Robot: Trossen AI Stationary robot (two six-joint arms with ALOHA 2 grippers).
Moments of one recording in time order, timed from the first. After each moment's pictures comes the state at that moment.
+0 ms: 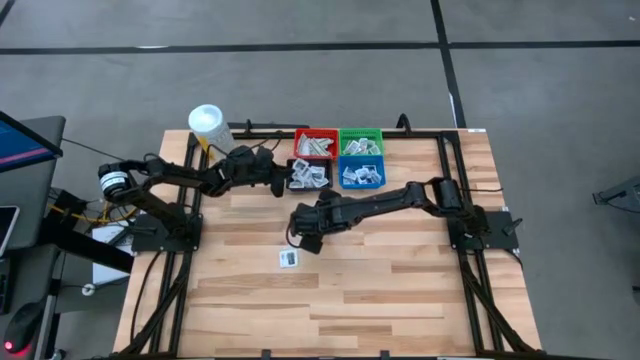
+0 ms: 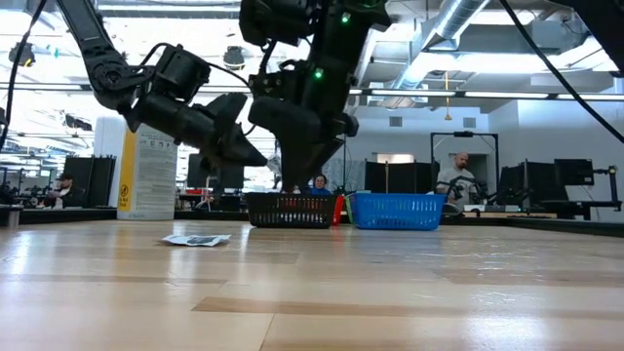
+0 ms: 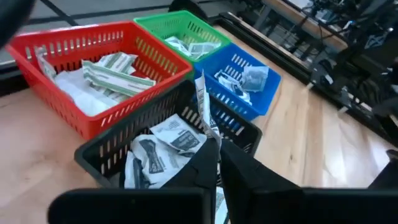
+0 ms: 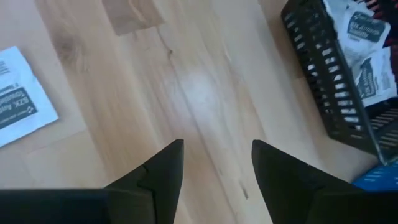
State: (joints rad) left arm 0.48 1.48 0.43 0.70 0.16 -0.34; right arm 0.10 2.18 1.76 -0.84 0.39 0.38
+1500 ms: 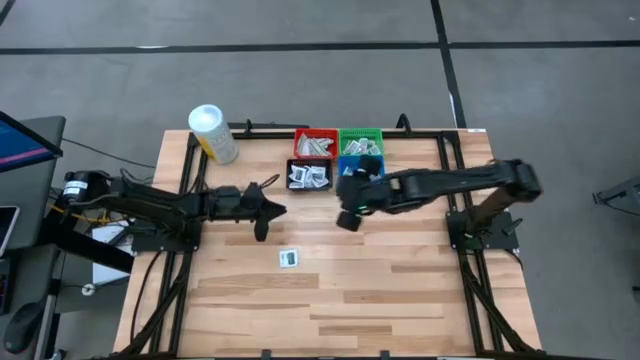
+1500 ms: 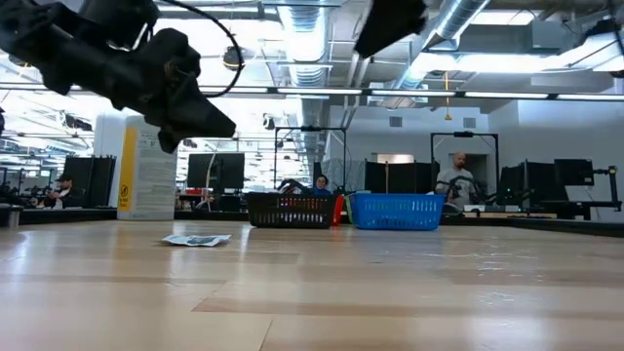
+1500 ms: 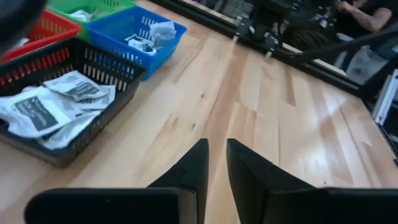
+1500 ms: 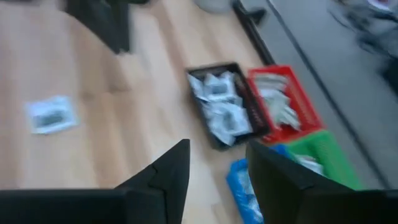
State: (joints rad) left arm 0.02 1.10 0.28 0.48 -0.10 -0.34; right arm 0.14 1.62 1.52 -0.85 0.58 0.20
